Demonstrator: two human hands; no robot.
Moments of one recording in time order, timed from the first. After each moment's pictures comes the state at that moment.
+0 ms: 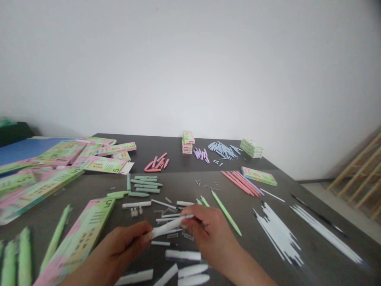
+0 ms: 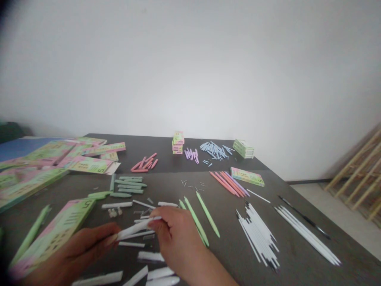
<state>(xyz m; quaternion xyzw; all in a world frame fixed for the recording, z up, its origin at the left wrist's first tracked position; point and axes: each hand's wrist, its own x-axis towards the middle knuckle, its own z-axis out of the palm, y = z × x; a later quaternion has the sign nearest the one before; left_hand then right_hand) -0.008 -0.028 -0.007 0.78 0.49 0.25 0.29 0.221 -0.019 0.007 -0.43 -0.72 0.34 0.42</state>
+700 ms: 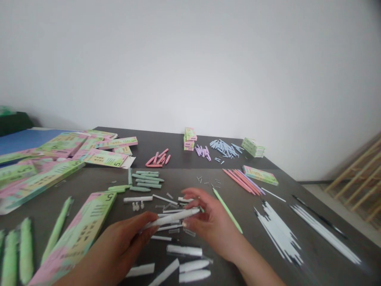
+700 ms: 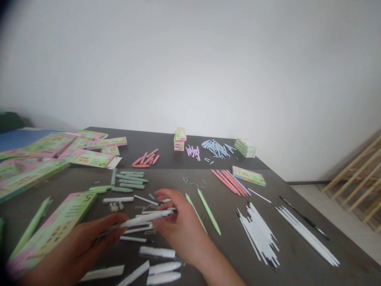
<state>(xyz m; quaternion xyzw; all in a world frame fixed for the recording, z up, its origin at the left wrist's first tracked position) -0.005 -0.027 -0.009 0.80 0.49 0.25 0.26 0.221 -0.009 -0.003 -0.44 -0.57 0.53 0.45</state>
